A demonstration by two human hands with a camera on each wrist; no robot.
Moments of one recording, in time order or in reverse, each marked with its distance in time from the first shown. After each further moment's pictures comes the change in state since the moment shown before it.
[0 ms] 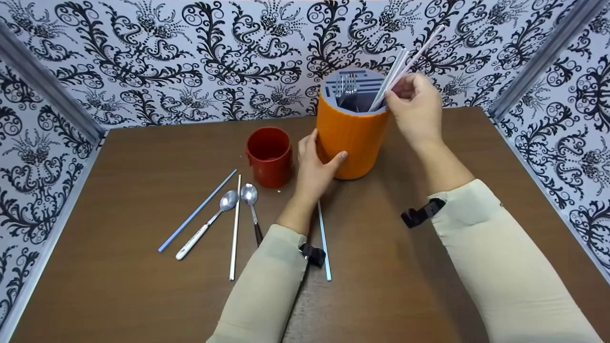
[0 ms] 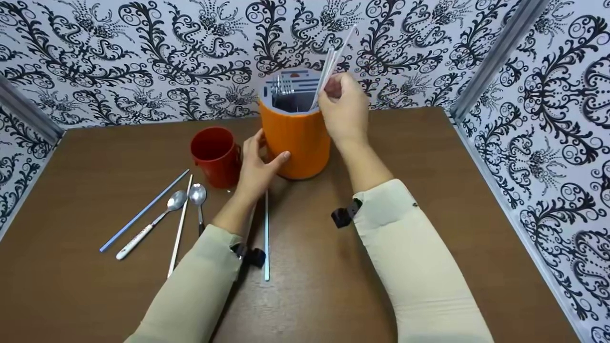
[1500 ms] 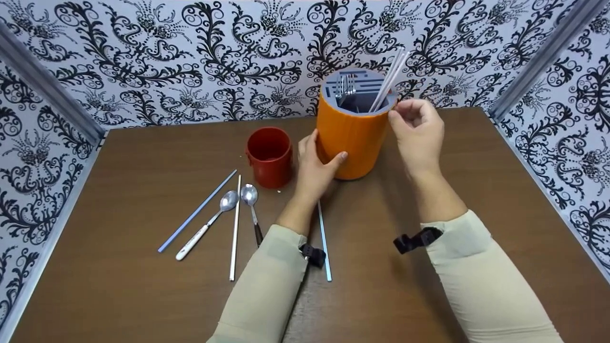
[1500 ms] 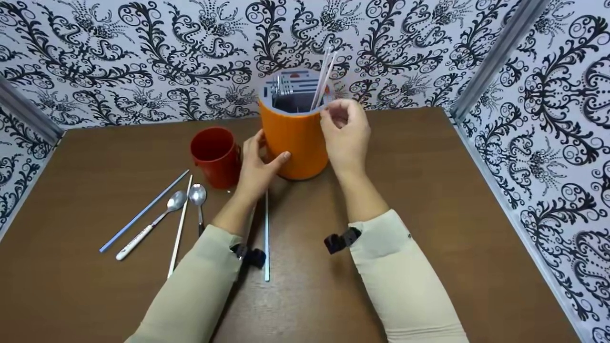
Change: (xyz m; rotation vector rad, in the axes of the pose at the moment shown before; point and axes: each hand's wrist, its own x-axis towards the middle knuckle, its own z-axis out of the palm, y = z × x) left_hand 0.000 0.001 0.001 0.003 0.016 -0.005; right_hand -0.045 0.017 0.004 0.339 0.152 0.007
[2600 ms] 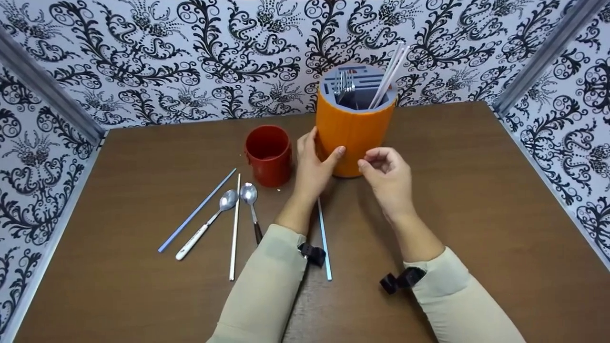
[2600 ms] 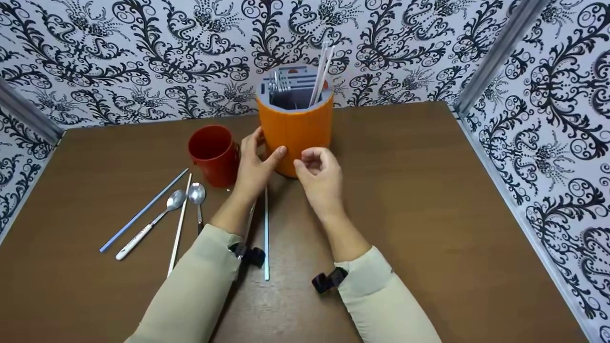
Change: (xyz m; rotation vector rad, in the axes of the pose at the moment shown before) left_hand 0.000 -0.001 -0.003 -0.038 -0.007 -0.002; right_hand -0.078 0.048 0.001 0.011 -0.212 0.180
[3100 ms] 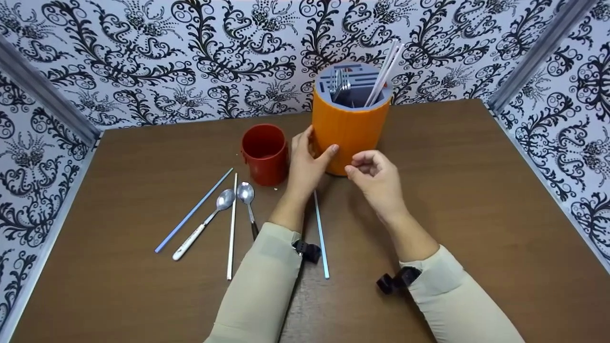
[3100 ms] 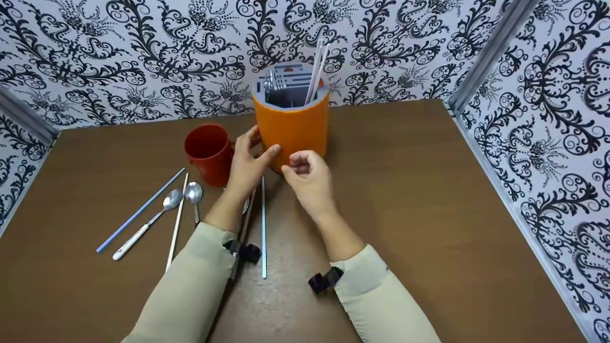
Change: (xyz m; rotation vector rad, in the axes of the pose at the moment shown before) left_hand 0.004 -0.001 -0.005 -0.131 -0.035 0.001; right_hand -0.007 0.002 0.002 -0.032 -0.134 0.024
